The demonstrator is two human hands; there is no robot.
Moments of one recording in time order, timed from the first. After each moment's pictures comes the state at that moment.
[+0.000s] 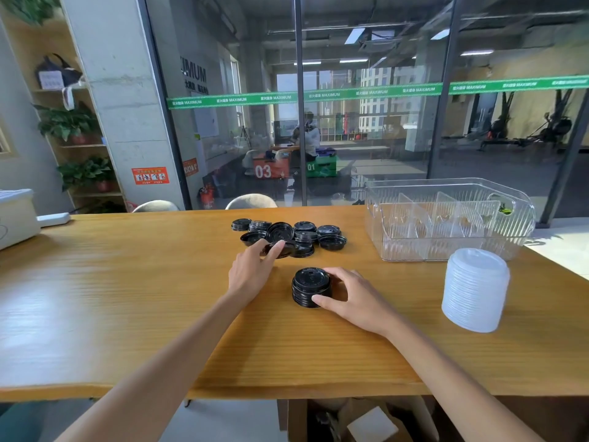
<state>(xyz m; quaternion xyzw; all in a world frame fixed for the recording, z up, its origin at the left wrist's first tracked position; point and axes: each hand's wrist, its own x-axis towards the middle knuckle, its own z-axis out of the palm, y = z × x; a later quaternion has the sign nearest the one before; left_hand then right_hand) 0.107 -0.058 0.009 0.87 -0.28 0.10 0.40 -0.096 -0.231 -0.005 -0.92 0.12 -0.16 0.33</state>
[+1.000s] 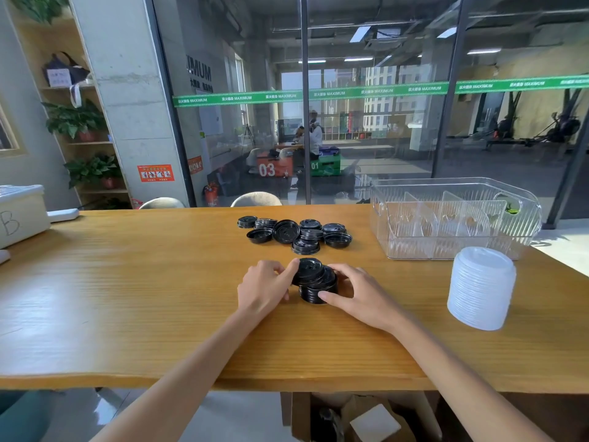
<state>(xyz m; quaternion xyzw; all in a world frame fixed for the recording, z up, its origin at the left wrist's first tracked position) 0.052 -0.044 0.003 0.88 -0.26 0.04 0.39 -0.093 -0.235 -0.012 -0.92 0.11 -0.16 0.34</state>
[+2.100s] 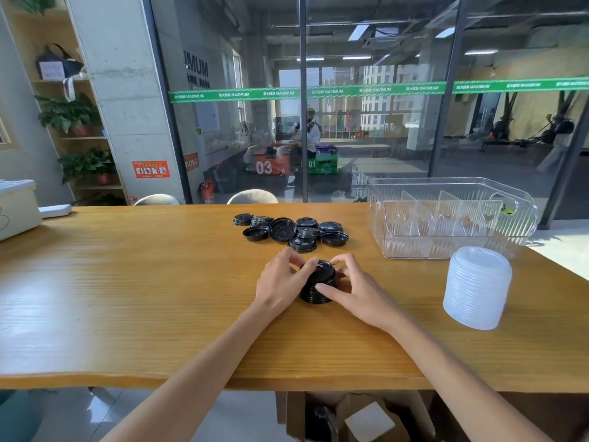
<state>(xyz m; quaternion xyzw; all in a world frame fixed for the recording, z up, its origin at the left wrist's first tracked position) 0.039 -0.072 0.002 0.82 -0.34 0.04 0.47 -0.093 -0.234 -0.009 -0.90 0.11 -0.17 0.38</state>
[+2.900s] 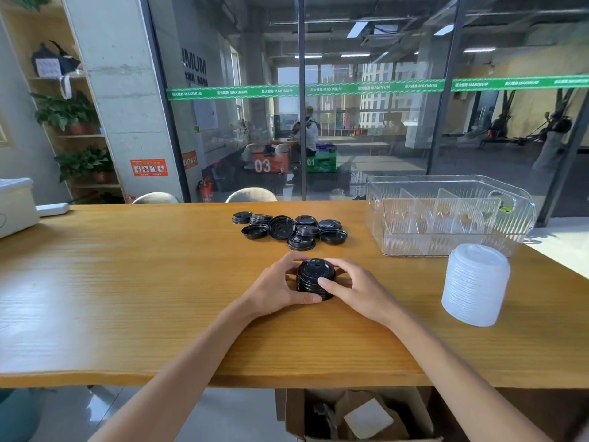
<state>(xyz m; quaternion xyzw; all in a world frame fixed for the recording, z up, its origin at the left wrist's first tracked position) 0.056 -0.048 -0.003 0.77 -0.46 -0.10 0.43 -0.091 -0.233 -0.004 -0.90 0.09 -0.19 0.39</state>
